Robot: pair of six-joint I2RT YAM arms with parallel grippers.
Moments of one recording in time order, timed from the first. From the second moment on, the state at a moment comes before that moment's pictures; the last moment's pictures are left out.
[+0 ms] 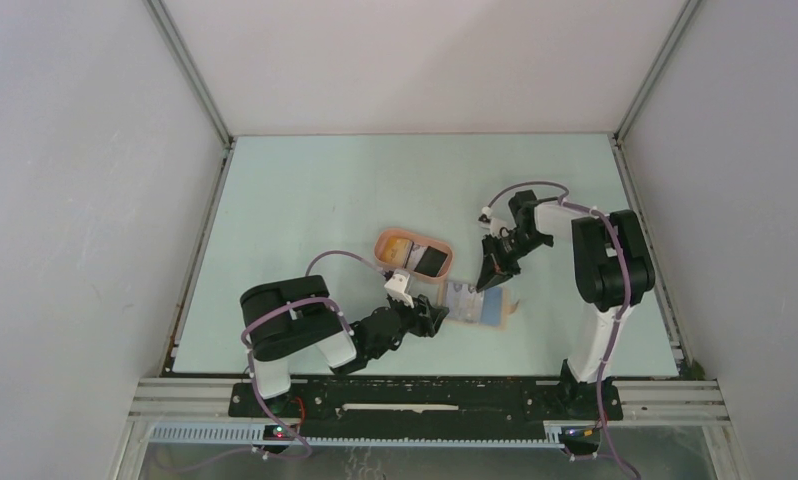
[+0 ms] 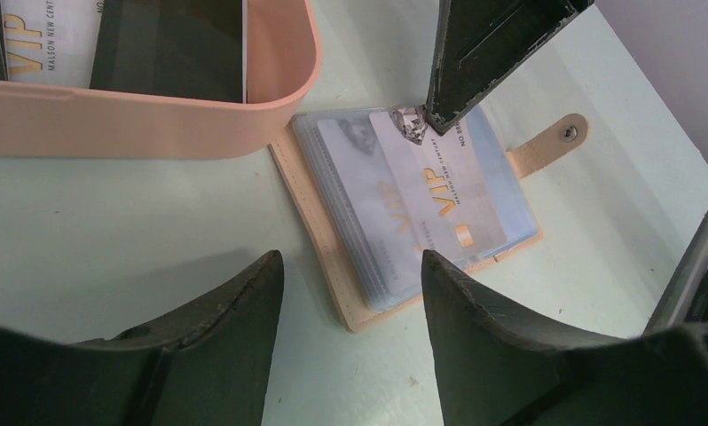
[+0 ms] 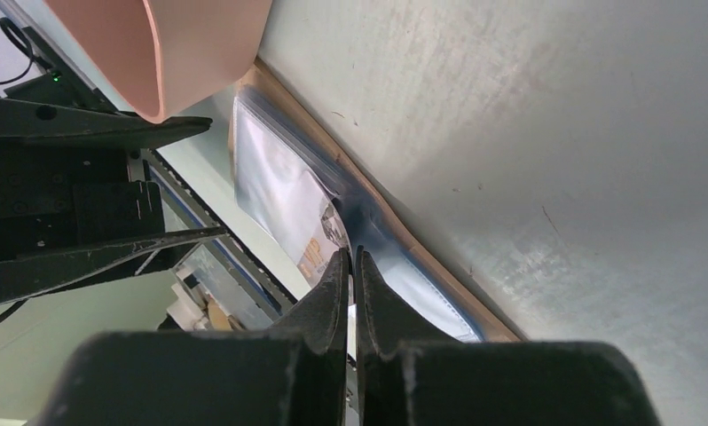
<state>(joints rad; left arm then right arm) -1.15 1.84 0.34 1.26 -0.39 -0.61 0.20 1.93 1.15 -0.79 -0.73 -0.05</state>
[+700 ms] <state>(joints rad) -1.15 1.85 0.34 1.27 -0.38 -0.60 0.20 1.95 1.16 -0.79 -0.78 -0.06</state>
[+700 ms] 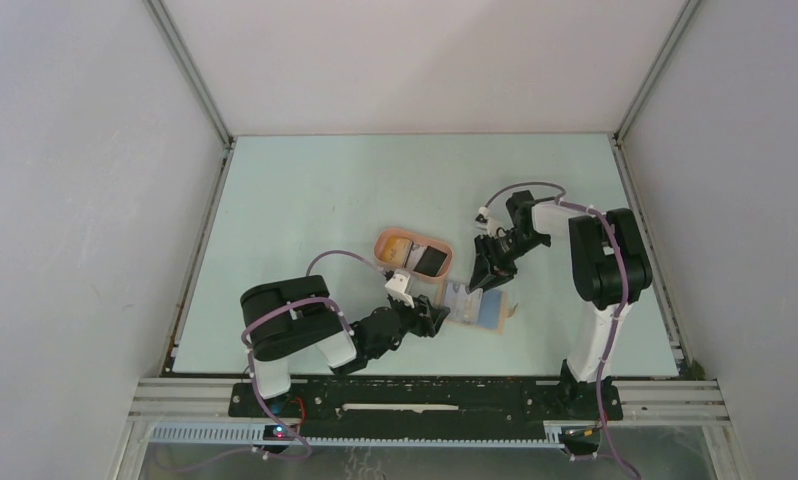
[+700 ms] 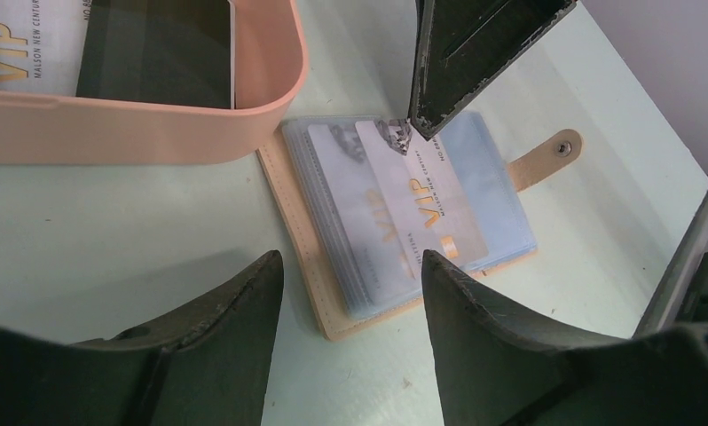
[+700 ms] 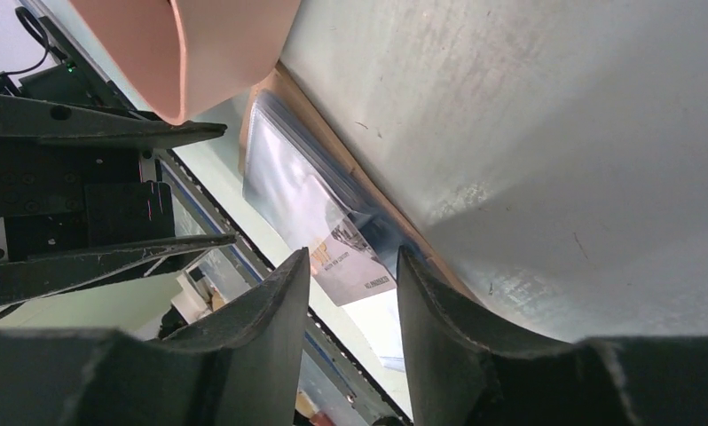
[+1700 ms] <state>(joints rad) -1.15 1.85 0.34 1.31 -0.37 -0.60 0.41 1.55 1.07 -0.77 -0.52 -0.44</state>
